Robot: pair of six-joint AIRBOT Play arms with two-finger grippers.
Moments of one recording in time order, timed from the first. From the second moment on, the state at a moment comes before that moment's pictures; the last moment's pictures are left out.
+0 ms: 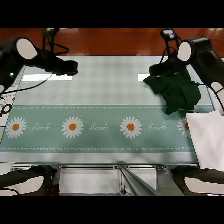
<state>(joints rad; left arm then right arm) -0.19 -1.39 1.45 1.34 -1.06 -1.56 0.25 -1.47 1.53 -1.72 1.16 1.73</state>
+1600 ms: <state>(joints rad) 0.18 -0.73 0.92 1.51 -1.06 -1.66 -0.20 -1.54 1.84 -1.34 1.19 1.54</state>
